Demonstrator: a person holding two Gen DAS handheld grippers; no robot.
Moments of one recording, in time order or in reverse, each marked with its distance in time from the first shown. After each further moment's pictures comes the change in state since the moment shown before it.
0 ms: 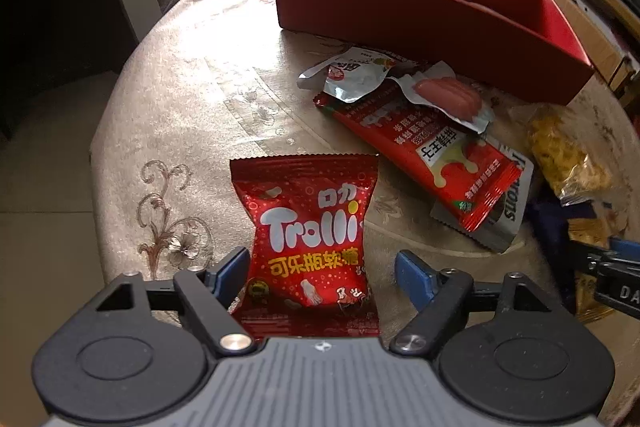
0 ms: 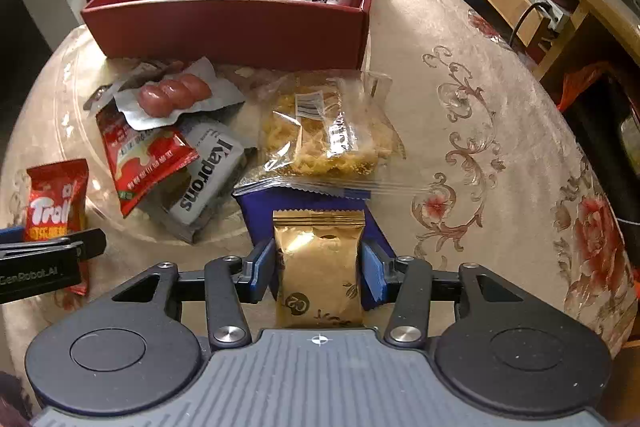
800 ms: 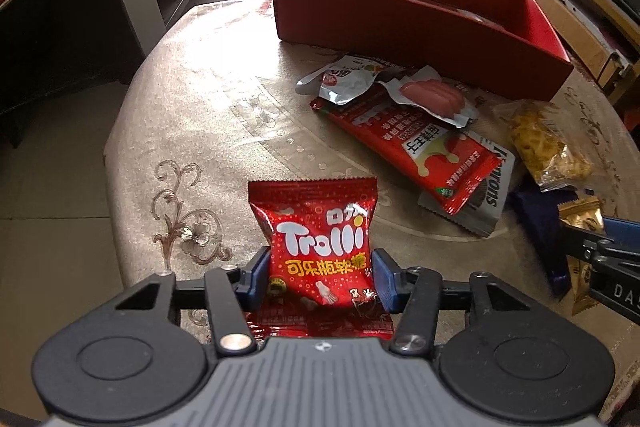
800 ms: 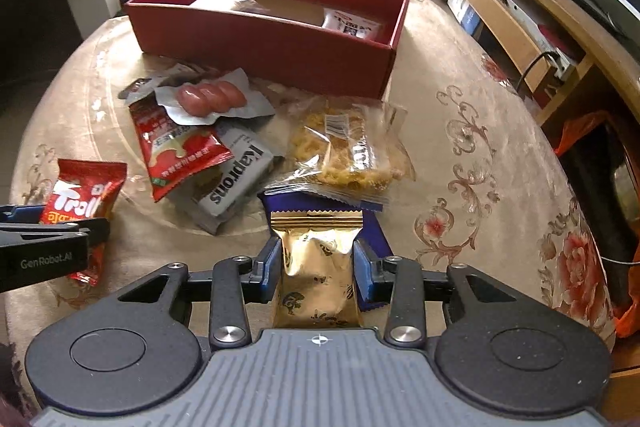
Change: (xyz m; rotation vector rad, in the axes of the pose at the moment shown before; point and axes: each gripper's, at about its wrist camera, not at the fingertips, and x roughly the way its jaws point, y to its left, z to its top) left arm -0.022 0.000 -0.008 0.019 -0.030 -0.008; right arm -0.025 0.016 -0.005 -0.115 -0.075 -0.001
